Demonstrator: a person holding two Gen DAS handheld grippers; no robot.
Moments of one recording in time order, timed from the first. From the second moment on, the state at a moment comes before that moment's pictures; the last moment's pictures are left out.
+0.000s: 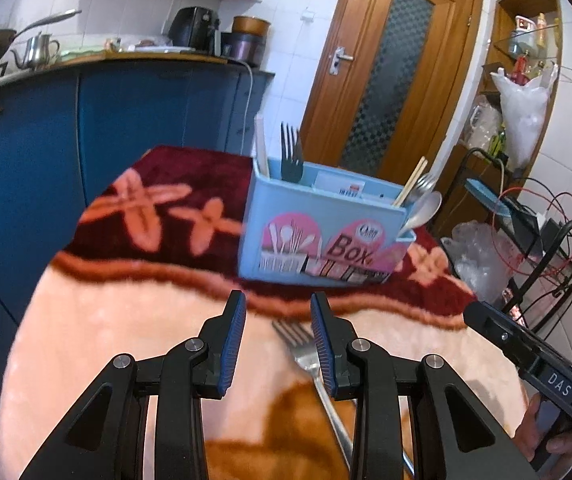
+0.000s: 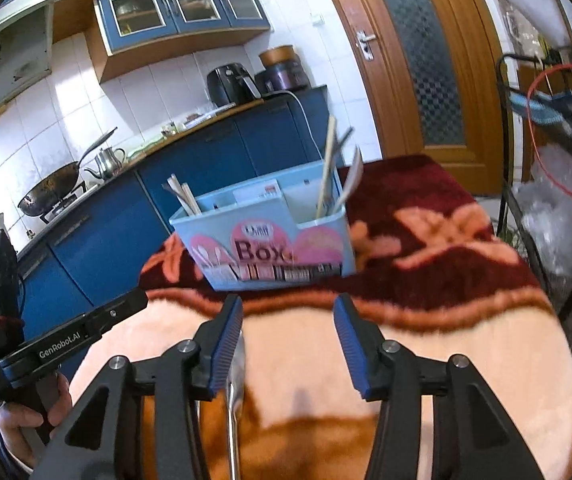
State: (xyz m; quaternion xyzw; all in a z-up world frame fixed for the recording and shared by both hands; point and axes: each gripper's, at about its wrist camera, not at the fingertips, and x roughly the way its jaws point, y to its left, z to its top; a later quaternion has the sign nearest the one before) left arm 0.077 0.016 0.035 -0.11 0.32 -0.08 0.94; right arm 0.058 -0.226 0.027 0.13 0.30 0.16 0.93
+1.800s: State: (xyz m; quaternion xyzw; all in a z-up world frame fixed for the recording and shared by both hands) left arm 0.119 -0.004 -0.029 -0.19 0.43 -0.16 0.87; right arm 0.063 -0.248 -0.029 0.13 0.37 0.14 0.91
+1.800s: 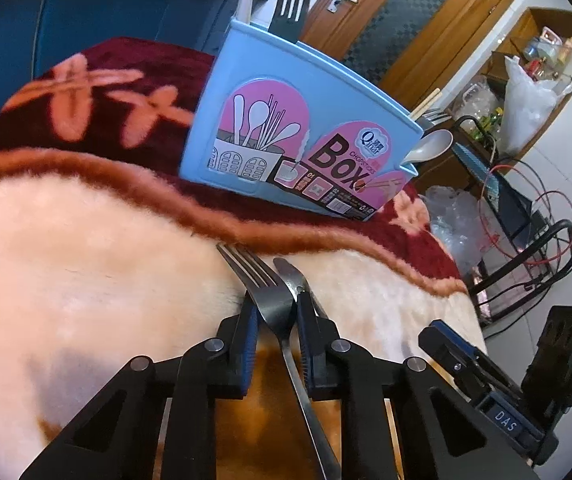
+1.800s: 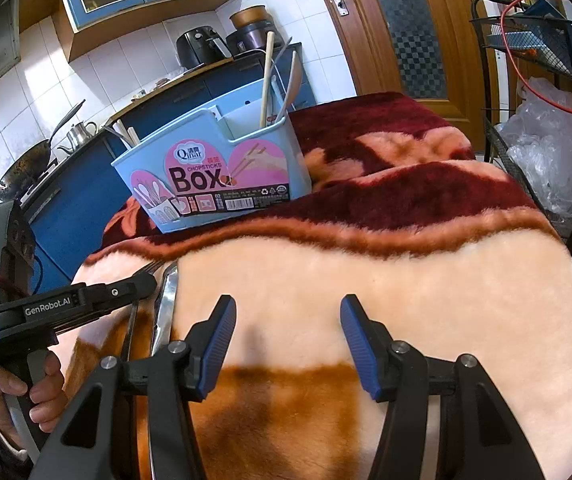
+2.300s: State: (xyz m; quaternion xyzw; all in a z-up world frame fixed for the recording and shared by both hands) left arm 0.099 0.006 -0.007 -0.16 0.40 -0.16 0.89; right arm 0.061 -0.242 -0.029 0.11 0.38 0.13 0.91
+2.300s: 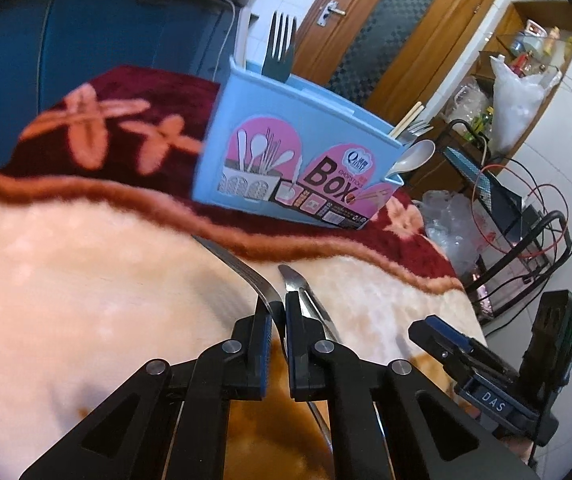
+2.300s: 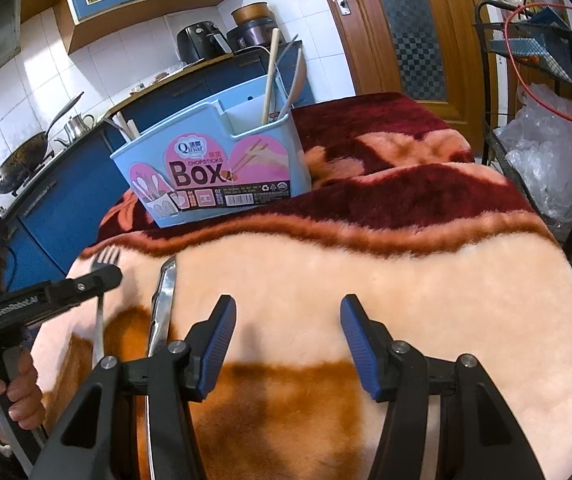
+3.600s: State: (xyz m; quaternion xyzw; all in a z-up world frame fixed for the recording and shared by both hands) left arm 0.071 0.027 0.003 -0.14 0.35 -0.14 0.91; right arm 0.077 -0.140 -0.019 -0.05 0.44 0.23 0.86
